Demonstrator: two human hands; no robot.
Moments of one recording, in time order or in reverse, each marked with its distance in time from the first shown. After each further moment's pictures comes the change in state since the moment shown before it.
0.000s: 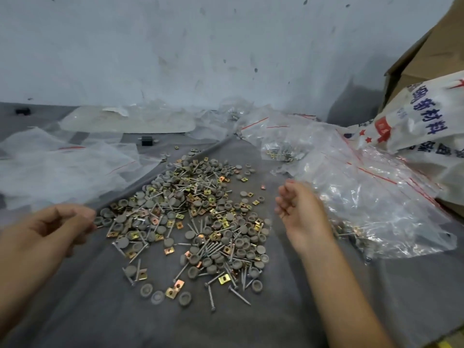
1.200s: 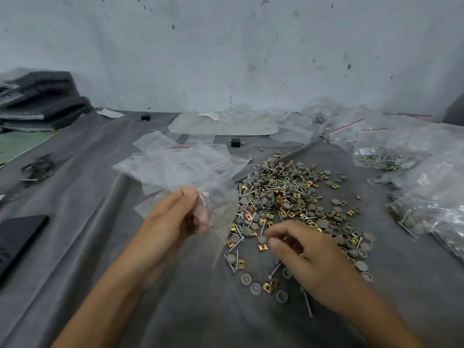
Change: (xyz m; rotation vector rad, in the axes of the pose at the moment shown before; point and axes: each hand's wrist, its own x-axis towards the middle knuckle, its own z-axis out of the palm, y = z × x) left_hand -0.031 0.057 -0.010 -0.445 -0.247 -0.118; right_hand -0.077 0.073 0.057 -0.994 -0.820 -0.624
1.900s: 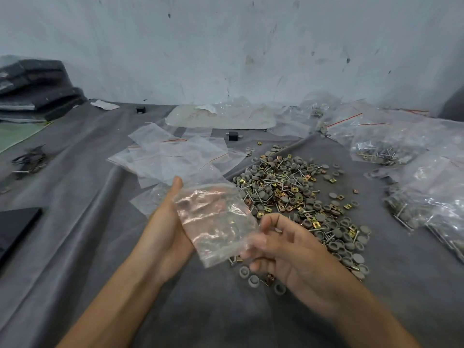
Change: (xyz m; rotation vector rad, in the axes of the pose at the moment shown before) left_hand 0.000 -0.001 0.017 -0.428 0.028 -0.337; right_hand 0.003 -0.029 0.016 1.225 -0.256 0.379
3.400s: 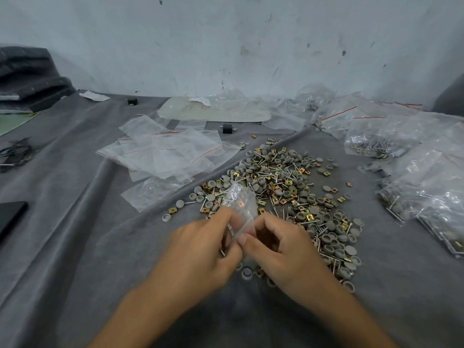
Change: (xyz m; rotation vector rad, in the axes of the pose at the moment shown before) left_hand -0.027 -0.042 0.008 1.553 -0.052 0.767; right_hand -0.003 0.012 -0.002 -0.964 0.229 -0.357
